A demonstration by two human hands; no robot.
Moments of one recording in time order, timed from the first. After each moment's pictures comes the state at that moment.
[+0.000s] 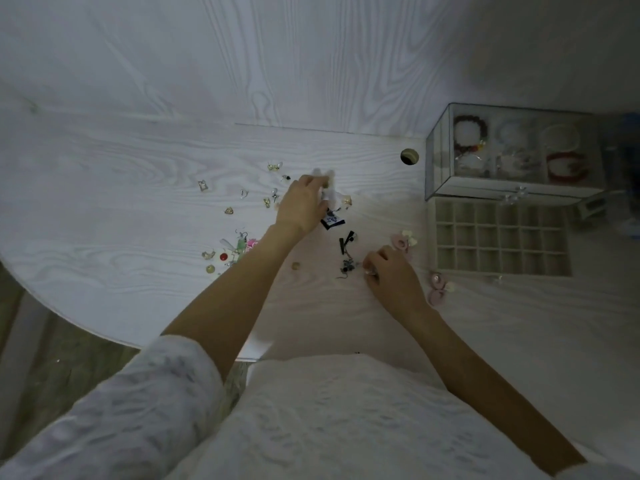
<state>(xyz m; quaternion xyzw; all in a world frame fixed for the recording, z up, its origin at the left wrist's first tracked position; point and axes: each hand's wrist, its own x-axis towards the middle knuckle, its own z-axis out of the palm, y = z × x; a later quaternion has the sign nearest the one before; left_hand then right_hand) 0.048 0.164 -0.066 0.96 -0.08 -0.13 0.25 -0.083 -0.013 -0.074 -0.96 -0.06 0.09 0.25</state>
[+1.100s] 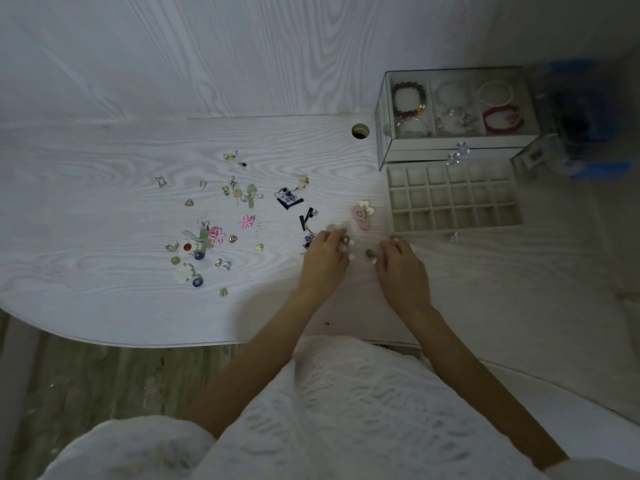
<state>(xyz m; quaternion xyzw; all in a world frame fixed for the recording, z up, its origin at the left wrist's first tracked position) -0.097 0.072 -0.072 0.92 -0.08 -0.14 0.35 -0.143 -0.064 -0.066 -0.96 0.11 0.02 0.25</state>
